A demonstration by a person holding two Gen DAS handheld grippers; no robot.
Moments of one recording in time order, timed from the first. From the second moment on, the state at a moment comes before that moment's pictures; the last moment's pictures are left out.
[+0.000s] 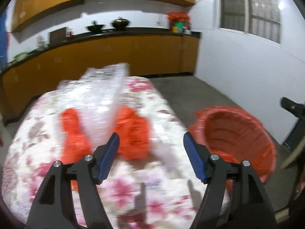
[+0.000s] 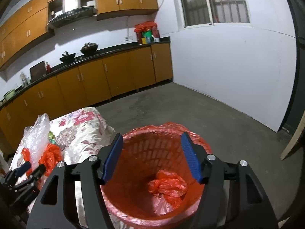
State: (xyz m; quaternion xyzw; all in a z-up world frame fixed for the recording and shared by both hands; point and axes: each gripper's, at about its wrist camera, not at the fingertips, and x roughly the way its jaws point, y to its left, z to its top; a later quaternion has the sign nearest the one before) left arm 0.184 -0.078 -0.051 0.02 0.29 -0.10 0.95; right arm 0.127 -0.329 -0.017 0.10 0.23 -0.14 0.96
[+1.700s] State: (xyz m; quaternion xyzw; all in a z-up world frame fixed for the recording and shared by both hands) left arm 0.193 0.109 -0.056 -0.09 0.31 0.05 0.94; right arm 0.264 -0.116 -0.088 0.03 0.37 0.09 0.92
